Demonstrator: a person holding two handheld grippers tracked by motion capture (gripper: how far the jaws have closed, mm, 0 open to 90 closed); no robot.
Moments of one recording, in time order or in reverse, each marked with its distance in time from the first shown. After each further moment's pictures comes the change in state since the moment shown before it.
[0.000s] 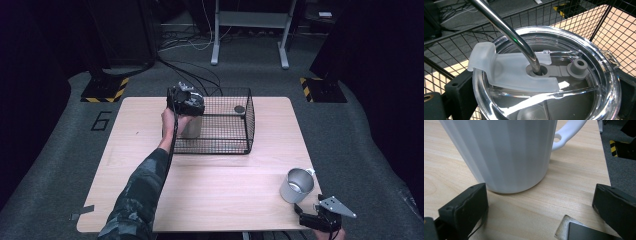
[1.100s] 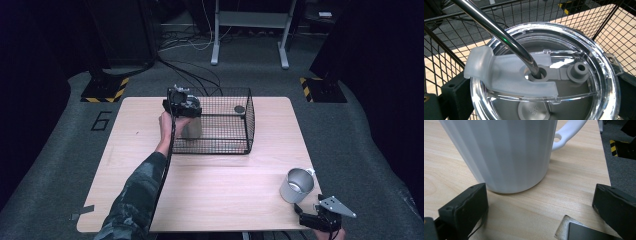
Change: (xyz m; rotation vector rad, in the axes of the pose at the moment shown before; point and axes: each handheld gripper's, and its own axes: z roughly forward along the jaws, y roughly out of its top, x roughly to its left) left arm 0.003 -0.008 -0.009 0.027 0.023 -0.085; right arm 0.000 0.001 0.000 0.005 0.000 -0.002
